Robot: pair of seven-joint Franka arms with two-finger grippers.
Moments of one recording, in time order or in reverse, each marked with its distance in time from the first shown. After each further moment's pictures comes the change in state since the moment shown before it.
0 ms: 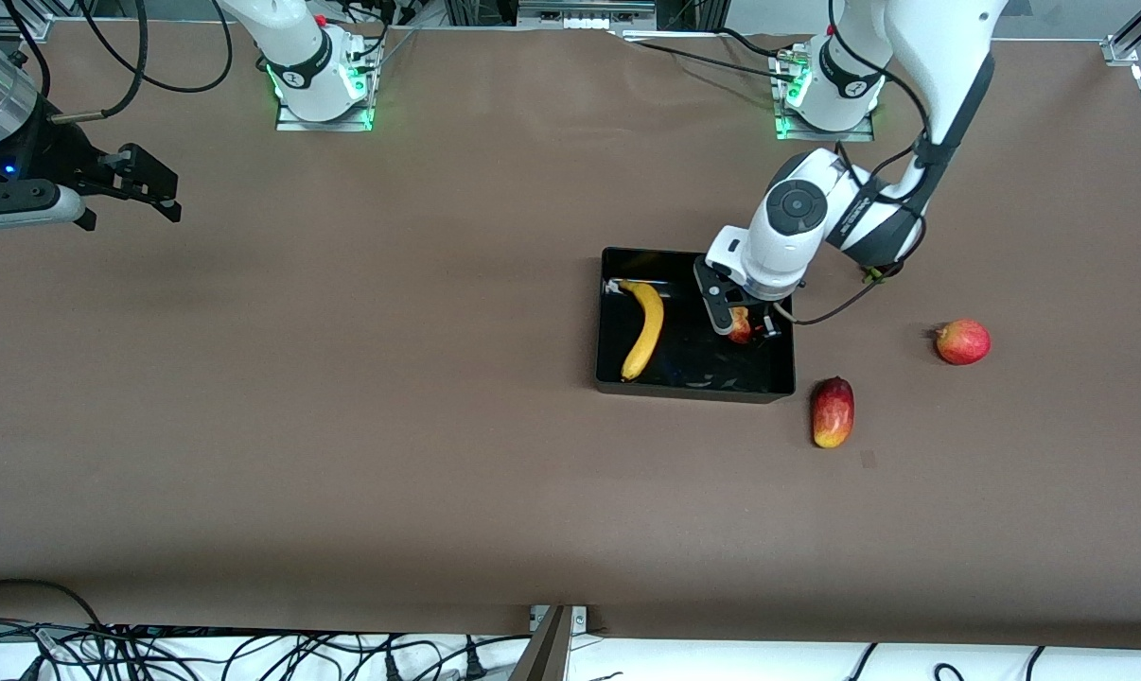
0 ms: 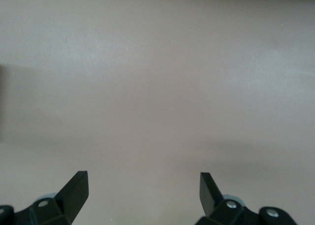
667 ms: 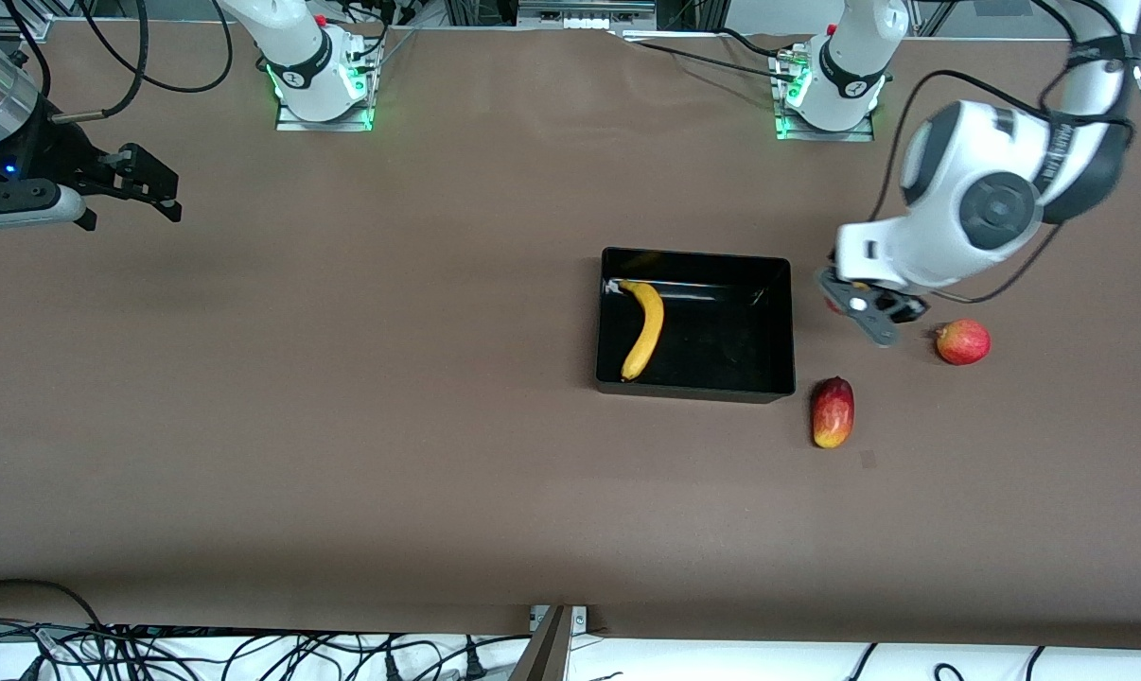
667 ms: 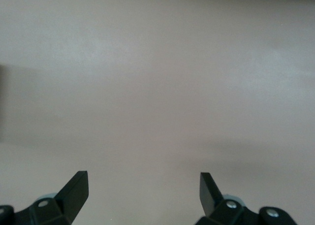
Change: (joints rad) left arm 0.104 -0.157 0.164 0.152 -0.222 -0.542 -0.018; right arm 0.000 0.000 0.001 0.001 0.000 0.000 0.000
